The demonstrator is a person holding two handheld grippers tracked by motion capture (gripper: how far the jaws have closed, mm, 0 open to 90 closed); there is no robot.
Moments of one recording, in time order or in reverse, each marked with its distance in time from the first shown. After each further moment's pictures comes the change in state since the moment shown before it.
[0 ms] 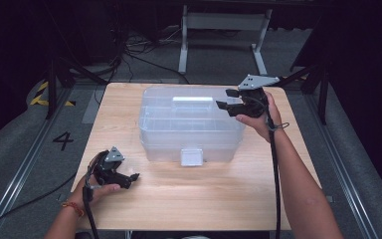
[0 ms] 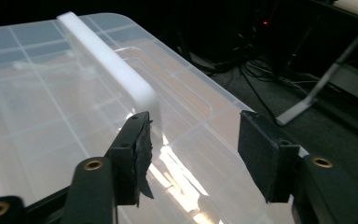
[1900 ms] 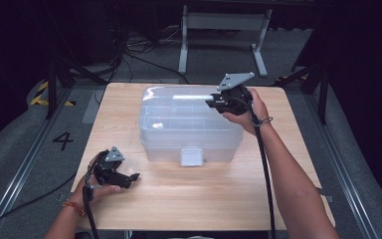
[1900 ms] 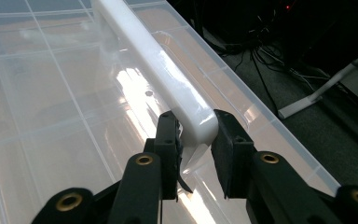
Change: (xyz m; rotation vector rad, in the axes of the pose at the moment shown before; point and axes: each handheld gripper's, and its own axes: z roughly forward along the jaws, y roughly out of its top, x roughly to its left) left arm 0.001 0.001 0.001 0.000 -0.010 0.004; right arm 0.020 0.026 0.026 0.137 0.028 -0.145
